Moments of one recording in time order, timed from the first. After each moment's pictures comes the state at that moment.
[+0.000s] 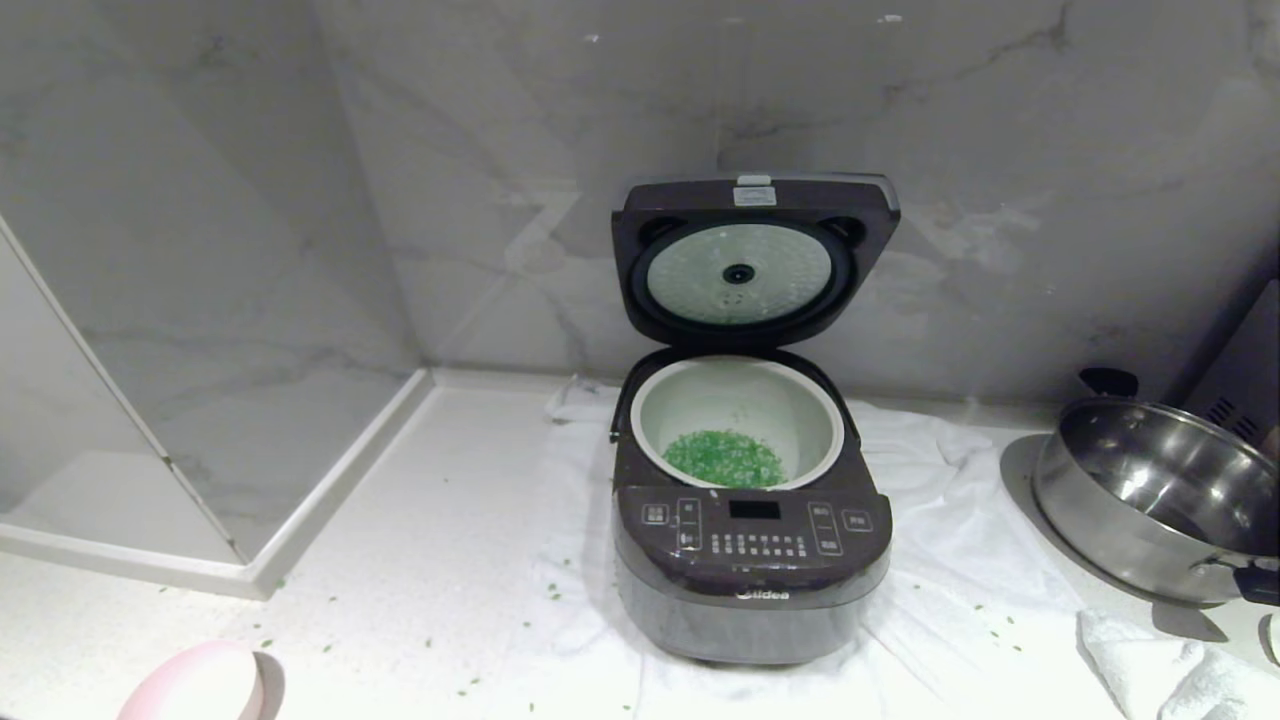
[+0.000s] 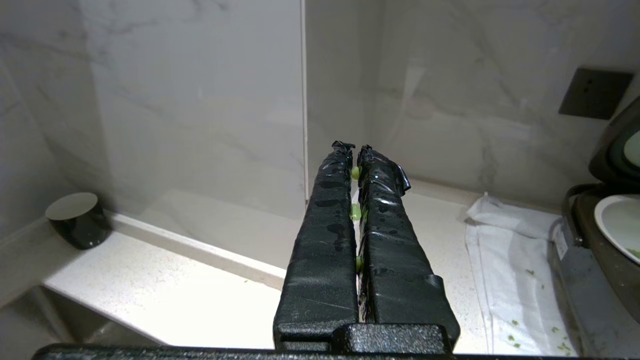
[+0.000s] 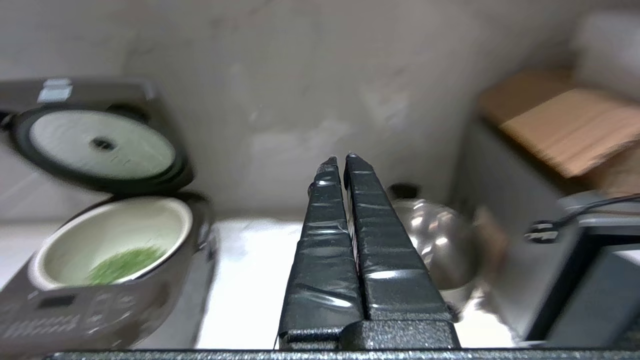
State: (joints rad) left arm -0.07 0.34 -0.70 0.14 0.30 0.06; right arm 0.09 0.41 -0.83 0.21 -0.27 -0.06
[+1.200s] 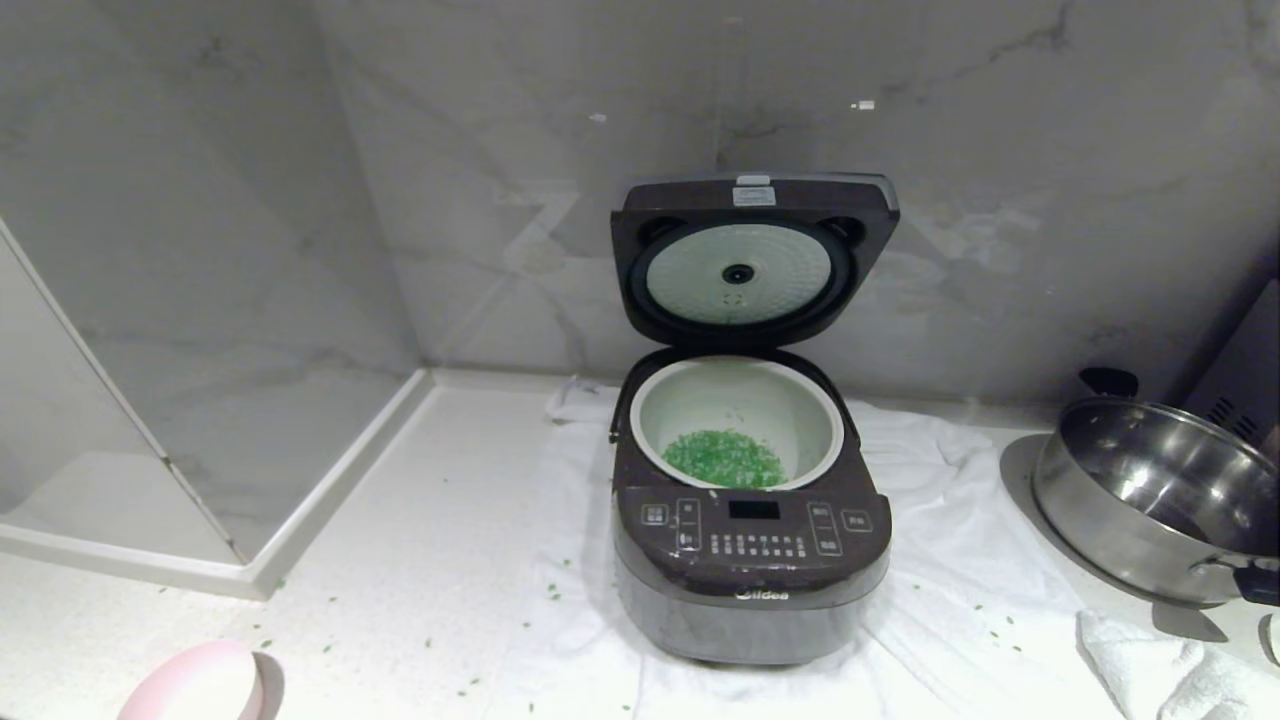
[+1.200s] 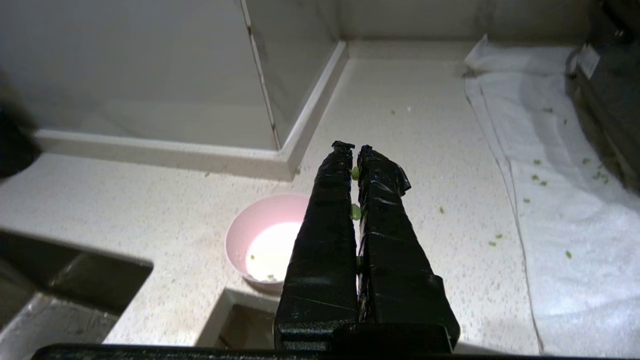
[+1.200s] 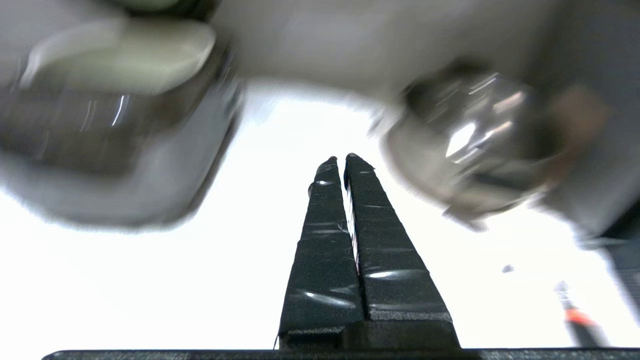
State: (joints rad) left arm 0.00 0.00 -0.07 0.05 0.10 0.11; right arm 0.00 0.01 -0.29 0.31 -0.02 -0.06
